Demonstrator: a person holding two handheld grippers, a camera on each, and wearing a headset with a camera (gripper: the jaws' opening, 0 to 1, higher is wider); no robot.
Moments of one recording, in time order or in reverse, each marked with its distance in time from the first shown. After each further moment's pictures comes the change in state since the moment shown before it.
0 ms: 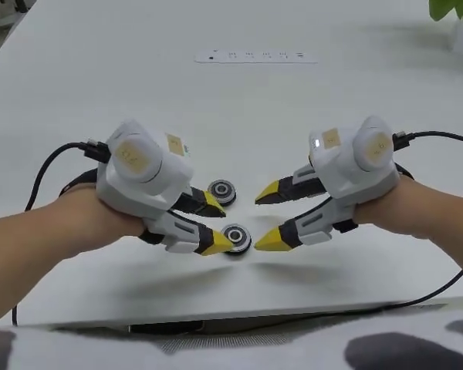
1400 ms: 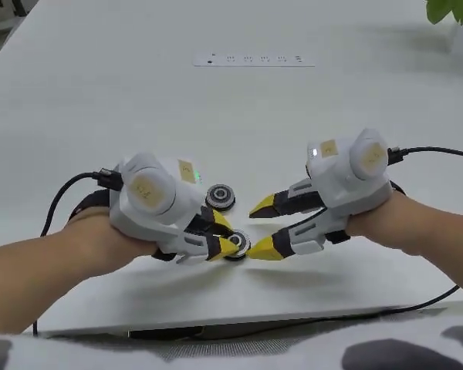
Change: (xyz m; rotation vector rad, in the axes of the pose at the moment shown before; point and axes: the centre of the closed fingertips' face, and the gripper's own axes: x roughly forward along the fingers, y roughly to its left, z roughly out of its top) left arm 0.014 0.002 -0.004 0.064 0.000 0.051; right arm 0.011 0.003 -0.004 0.111 -0.059 0.024
